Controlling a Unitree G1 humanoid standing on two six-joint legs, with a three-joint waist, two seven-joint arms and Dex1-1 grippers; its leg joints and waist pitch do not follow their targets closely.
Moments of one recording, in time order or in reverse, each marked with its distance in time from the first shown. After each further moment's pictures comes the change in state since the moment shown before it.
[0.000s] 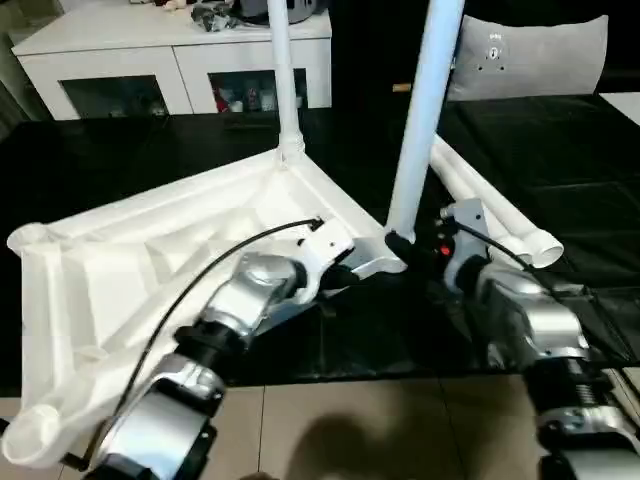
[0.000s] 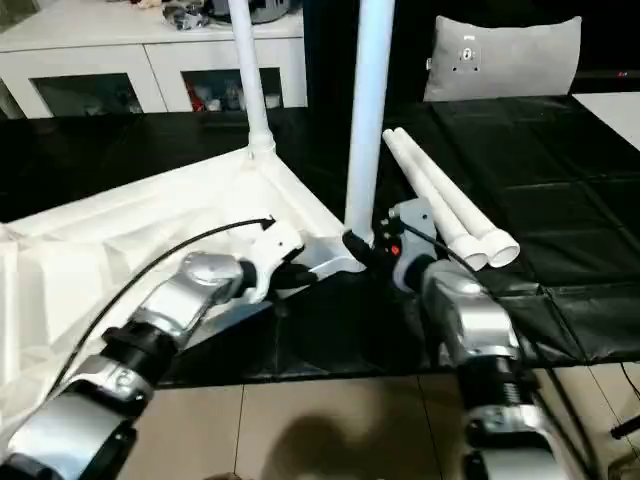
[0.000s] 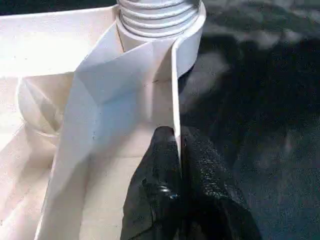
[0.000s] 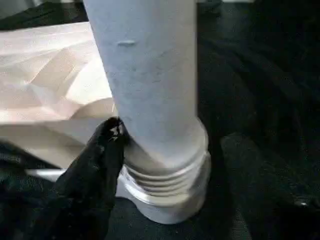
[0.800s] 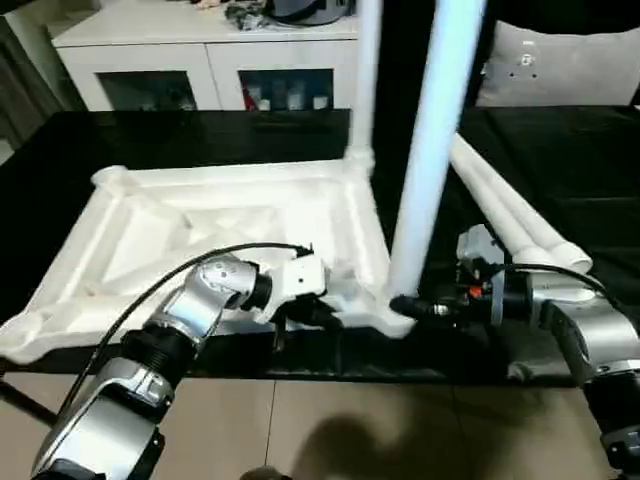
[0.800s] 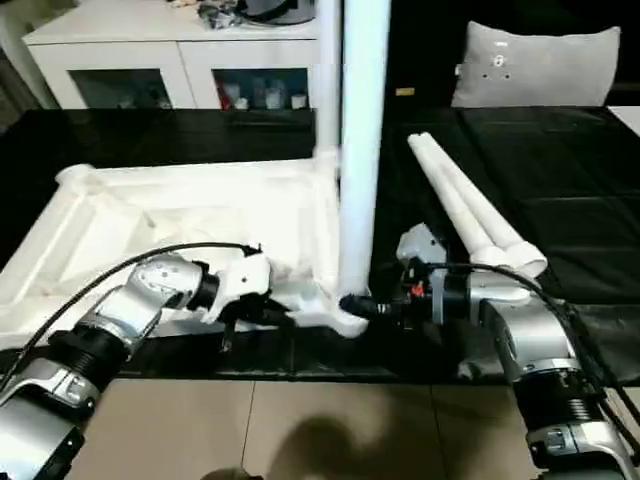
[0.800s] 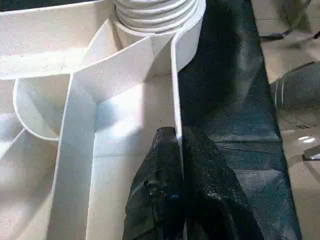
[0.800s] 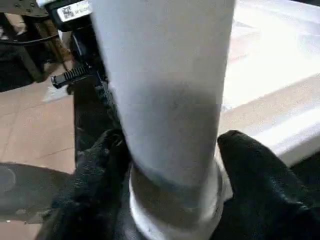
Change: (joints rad) left arm 0.035 0.177 -0.119 -0.027 -0.008 -0.308 -0.436; right arm 0.056 -0.193 0.130 -0.086 0.092 -0.049 0.595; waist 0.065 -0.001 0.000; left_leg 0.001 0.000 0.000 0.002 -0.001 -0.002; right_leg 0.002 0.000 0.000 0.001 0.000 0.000
